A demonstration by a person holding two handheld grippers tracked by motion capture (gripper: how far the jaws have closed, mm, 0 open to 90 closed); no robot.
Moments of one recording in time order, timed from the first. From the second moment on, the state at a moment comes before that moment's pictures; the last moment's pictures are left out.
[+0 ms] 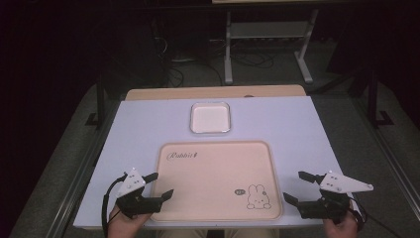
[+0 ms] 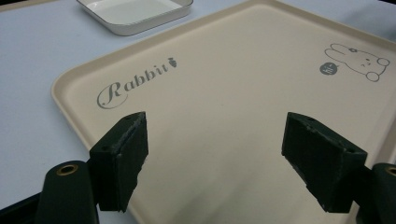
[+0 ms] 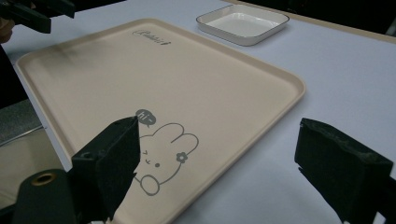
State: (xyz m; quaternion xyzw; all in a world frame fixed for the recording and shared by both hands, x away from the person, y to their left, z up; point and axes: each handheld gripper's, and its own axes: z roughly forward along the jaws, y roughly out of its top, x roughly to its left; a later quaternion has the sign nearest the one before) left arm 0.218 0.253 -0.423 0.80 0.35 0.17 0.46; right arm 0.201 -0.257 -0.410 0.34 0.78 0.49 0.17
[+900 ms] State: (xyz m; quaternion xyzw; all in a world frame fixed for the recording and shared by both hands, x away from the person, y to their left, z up) left arm 0.240 0.229 -0.417 0.82 0.33 0.13 0.45; right arm 0.201 -0.257 -0.410 0.34 0.78 0.49 0.17
